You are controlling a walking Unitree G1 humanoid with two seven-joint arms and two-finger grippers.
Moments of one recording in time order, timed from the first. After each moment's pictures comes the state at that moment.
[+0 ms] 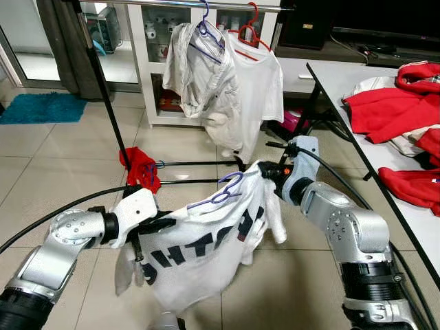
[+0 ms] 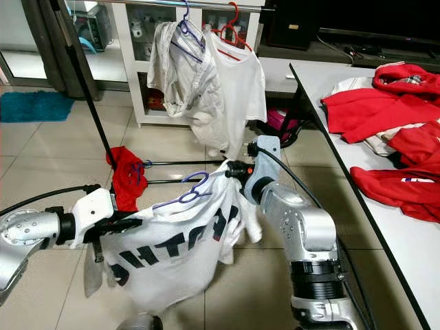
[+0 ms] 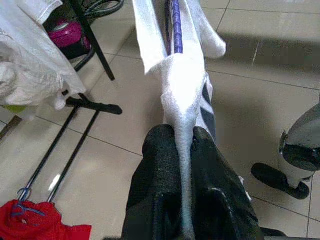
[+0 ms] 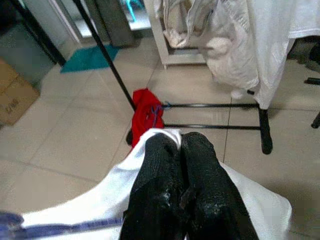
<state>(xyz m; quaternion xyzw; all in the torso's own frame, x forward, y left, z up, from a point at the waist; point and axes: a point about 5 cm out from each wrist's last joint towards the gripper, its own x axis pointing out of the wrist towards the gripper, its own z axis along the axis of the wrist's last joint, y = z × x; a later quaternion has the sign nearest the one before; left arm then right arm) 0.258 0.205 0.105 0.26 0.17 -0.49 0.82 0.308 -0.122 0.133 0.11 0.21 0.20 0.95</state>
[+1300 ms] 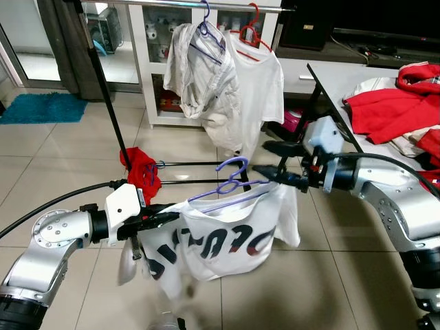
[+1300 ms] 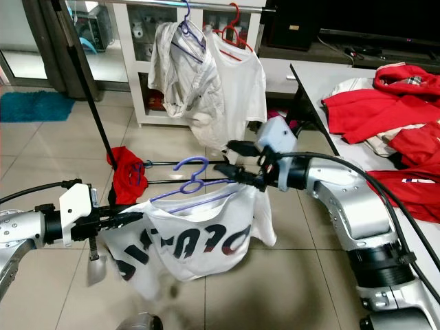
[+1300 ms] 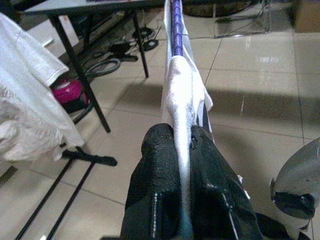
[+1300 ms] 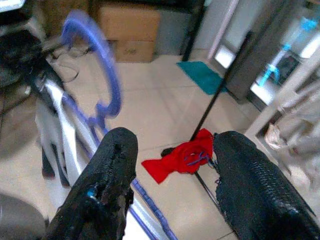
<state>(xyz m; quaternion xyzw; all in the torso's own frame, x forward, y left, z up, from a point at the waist) 0.249 0.208 0.126 0.20 0.07 -0.53 0.82 0.298 -0.151 0.193 -0.16 0.03 0.53 0.83</state>
